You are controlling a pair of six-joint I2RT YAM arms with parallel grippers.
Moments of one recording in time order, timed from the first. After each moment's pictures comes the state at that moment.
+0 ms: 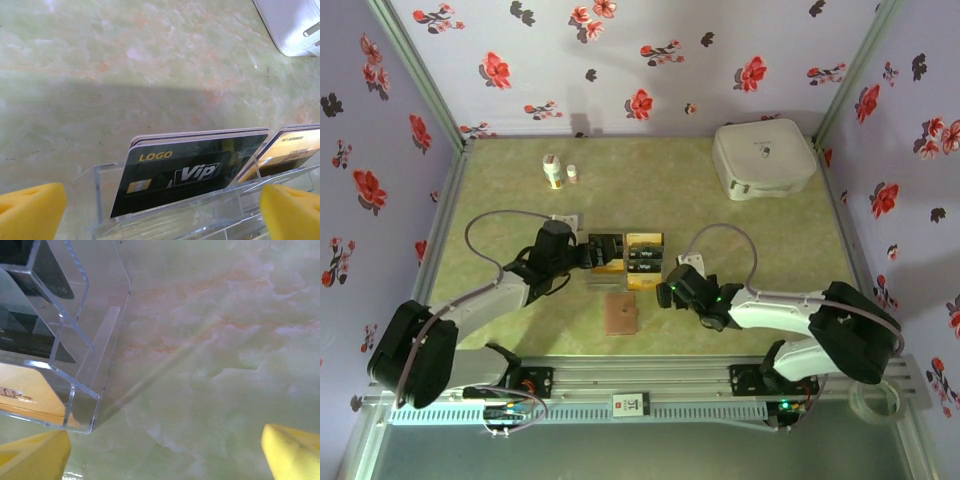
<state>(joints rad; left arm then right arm) -0.57 1.27 0.58 0.07 0.07 -0.57 0.96 1.36 0.50 -0.10 0.37 0.64</state>
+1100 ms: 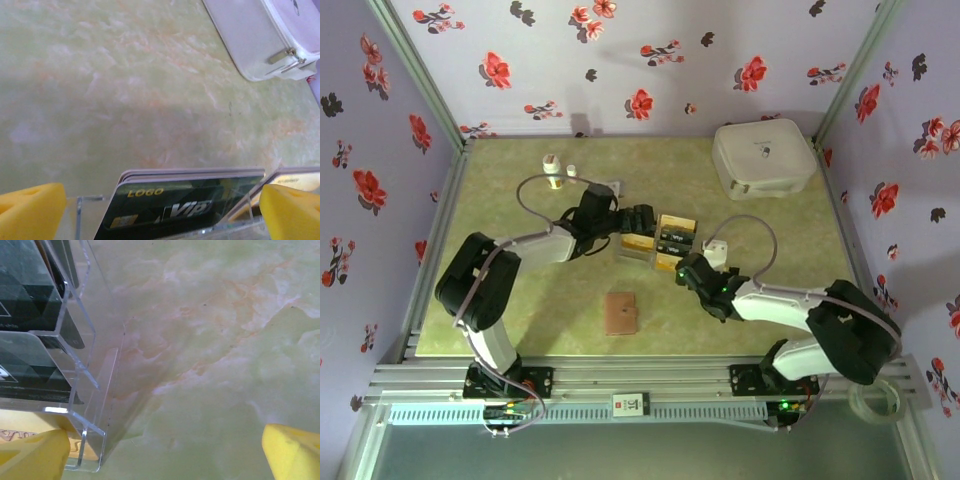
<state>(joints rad) -0.63 1.77 1.04 0.16 0.13 -0.59 0.83 1.33 0.50 -0.12 0.58 0.78</state>
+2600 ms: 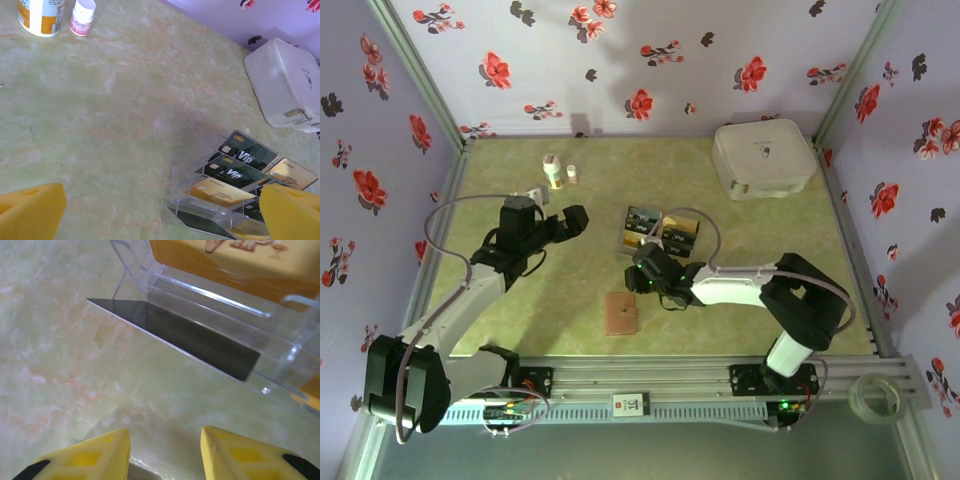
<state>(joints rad) -0.35 1.12 0.73 -0.15 0.13 -0.59 0.98 1.66 0.81 0.00 0.12 0.72</state>
